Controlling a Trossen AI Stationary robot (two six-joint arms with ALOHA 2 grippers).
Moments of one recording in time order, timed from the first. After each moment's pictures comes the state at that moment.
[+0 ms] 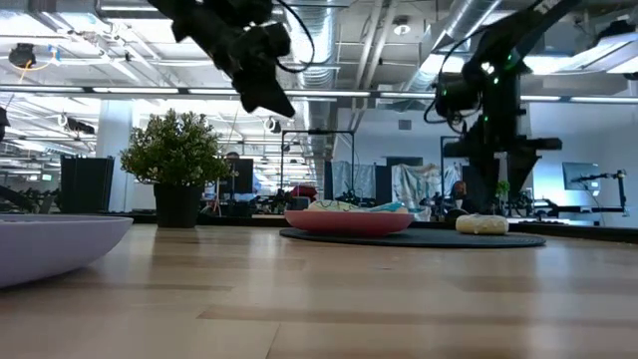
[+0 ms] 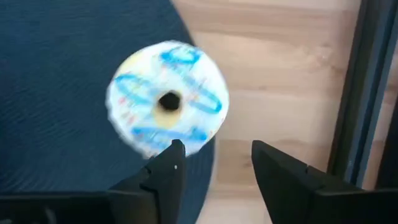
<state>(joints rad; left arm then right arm) 0.36 1.43 1.07 -0.35 0.20 0.11 -0.73 1.46 0.93 -0.96 0.16 0.68</state>
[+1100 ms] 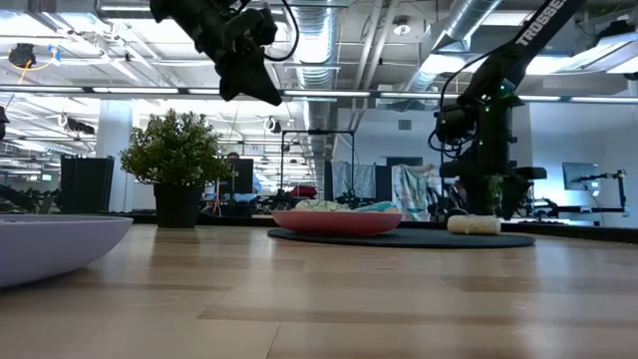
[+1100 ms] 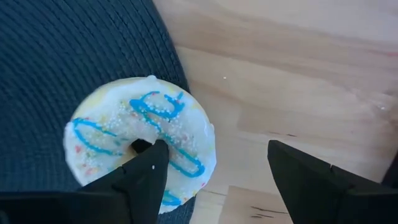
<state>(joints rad) 0.29 1.32 1.04 -0.39 0.03 -0.08 -0.88 1.60 0.93 -0.81 -0.01 0.41</state>
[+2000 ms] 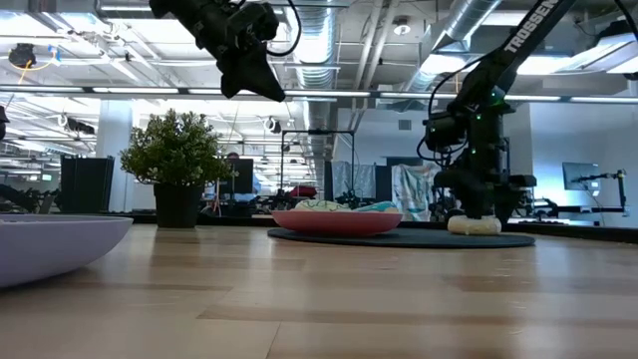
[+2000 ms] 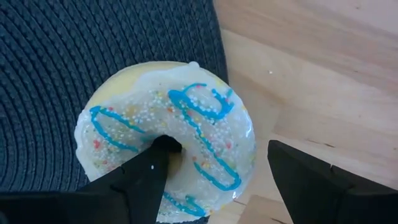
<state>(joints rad) 0.26 1.32 1.04 -0.37 0.00 -0.10 -0.81 1.68 0.93 -0.78 0.01 0.37</state>
